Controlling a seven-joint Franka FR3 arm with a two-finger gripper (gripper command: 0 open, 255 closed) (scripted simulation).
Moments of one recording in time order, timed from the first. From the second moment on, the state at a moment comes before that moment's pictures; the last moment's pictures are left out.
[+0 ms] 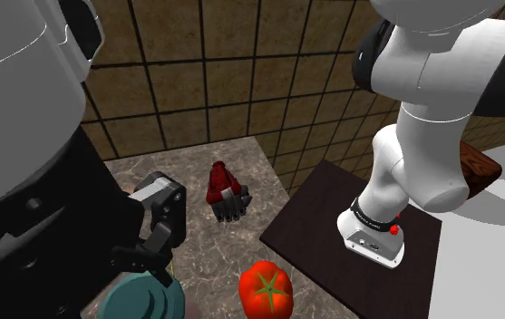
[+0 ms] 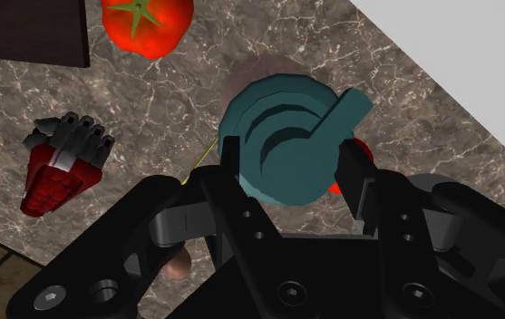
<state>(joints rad) 0.82 0.40 0.59 -1.02 -0.17 1.31 1.27</state>
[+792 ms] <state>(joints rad) 0.76 0.32 0.59 -1.29 -0.12 1.51 1.27</state>
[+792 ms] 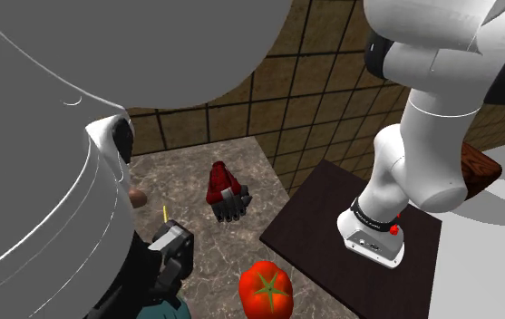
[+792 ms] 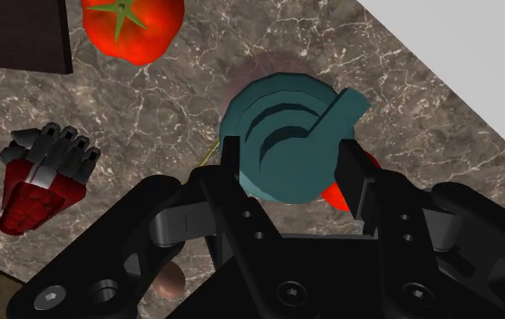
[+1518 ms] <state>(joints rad) 0.73 0.28 0.59 -1.49 -0.10 1.67 1.25</state>
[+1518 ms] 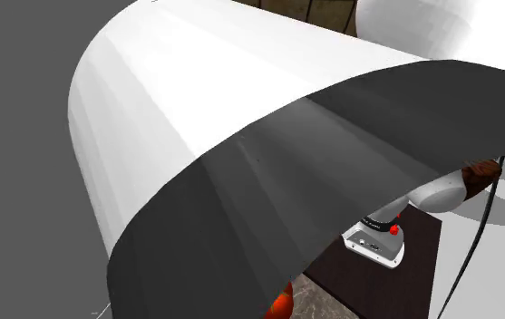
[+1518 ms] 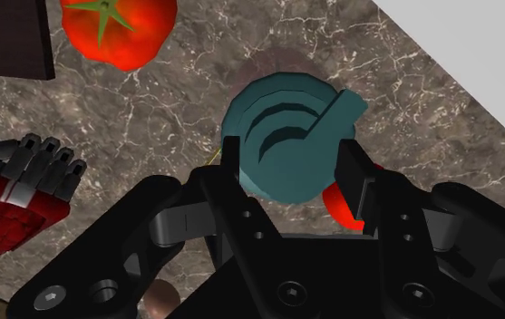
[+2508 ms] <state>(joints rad) 0.72 0.30 0.58 -1.67 -0.11 1.87 1.26</state>
